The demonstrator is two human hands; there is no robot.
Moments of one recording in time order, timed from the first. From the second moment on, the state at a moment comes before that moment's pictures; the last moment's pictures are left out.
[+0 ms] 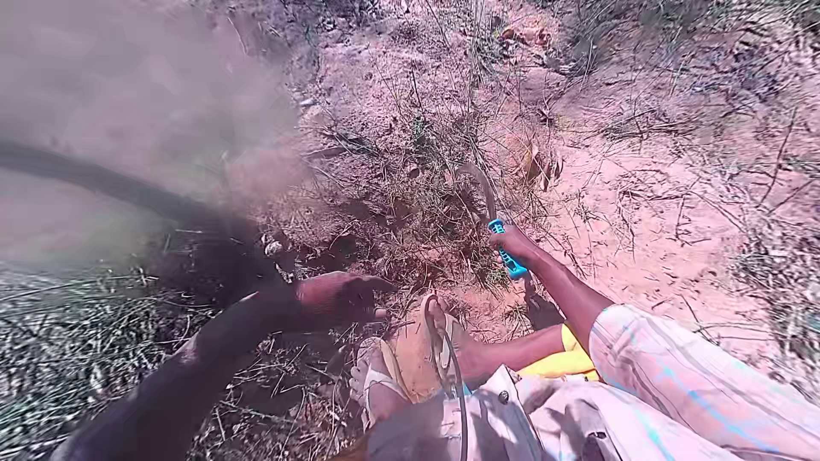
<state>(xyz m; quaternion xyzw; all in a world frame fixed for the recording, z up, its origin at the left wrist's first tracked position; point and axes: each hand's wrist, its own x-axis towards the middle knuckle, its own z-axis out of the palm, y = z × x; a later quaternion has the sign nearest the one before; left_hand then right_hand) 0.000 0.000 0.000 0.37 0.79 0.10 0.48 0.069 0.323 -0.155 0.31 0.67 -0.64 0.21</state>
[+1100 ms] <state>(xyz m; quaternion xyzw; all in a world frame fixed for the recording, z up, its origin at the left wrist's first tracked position) -0.112 0.114 -0.200 -0.17 0.89 0.37 0.21 0.064 0.319 -0.124 0.25 0.75 -0.61 0.06</state>
